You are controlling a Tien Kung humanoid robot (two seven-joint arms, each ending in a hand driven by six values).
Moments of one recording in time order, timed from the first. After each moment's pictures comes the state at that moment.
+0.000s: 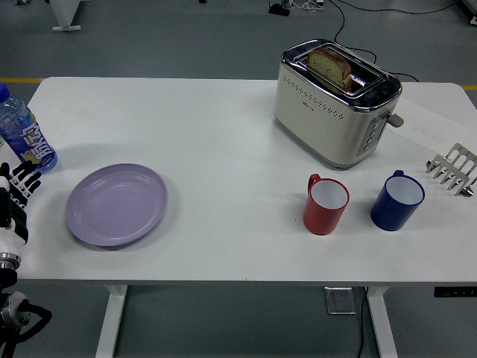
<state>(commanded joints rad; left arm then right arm) -0.10 0.13 -1.55 -1.06 0.92 0.12 -0.39 0.05 -0.01 0.78 0.25 -0.09 -0.28 -0.12</state>
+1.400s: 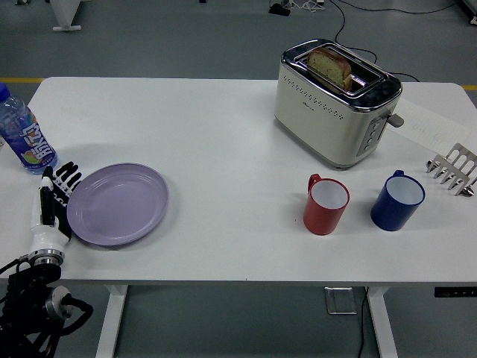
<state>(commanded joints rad) -0.17 0.02 -1.51 -0.96 0.92 0.12 -0.42 0.07 -0.01 0.81 0.25 -0.15 -0.28 -0.15</state>
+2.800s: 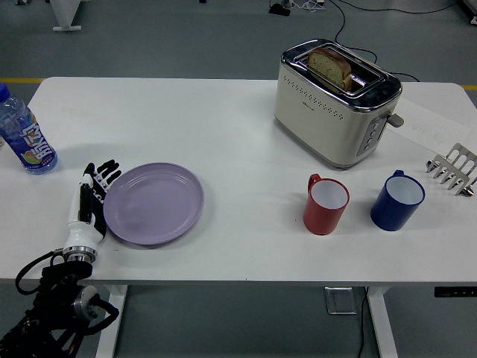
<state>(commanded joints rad) -0.20 0.00 -1.34 -0.97 0.90 0.13 -0.43 0.07 -0.01 0.84 0.26 -0.22 -0.28 -0.17</state>
